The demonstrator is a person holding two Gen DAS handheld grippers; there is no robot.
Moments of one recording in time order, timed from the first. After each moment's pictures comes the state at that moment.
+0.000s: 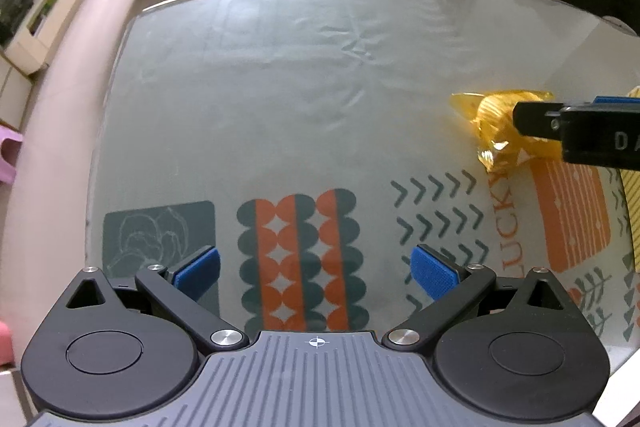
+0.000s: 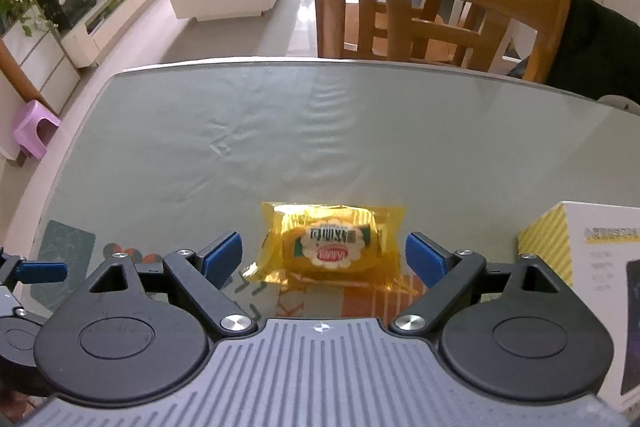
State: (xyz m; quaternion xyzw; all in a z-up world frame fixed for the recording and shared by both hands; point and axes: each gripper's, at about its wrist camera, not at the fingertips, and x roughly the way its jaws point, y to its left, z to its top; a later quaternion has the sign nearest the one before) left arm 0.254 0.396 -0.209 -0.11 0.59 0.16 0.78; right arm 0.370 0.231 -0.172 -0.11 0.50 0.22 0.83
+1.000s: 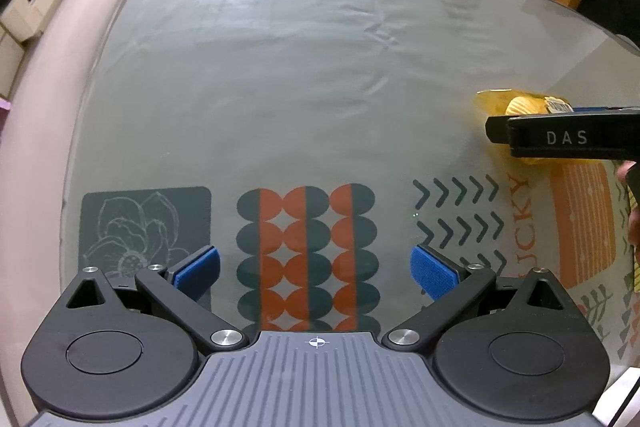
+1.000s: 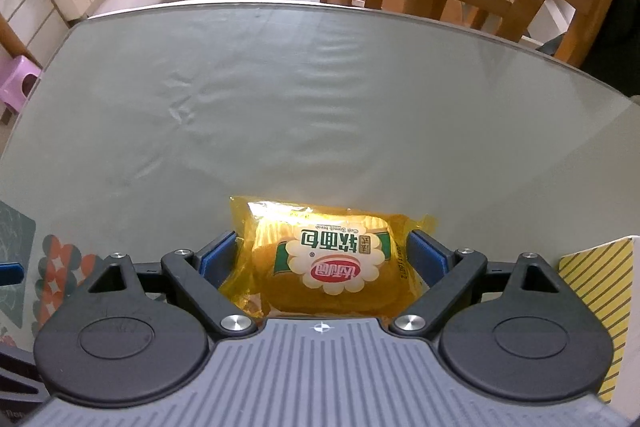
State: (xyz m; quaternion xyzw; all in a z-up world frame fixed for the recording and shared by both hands) left arm 0.243 0.415 -0.231 -0.15 0.60 0.15 0.77; right arm 0.402 0.257 -0.230 -0.16 0.54 0.21 0.80
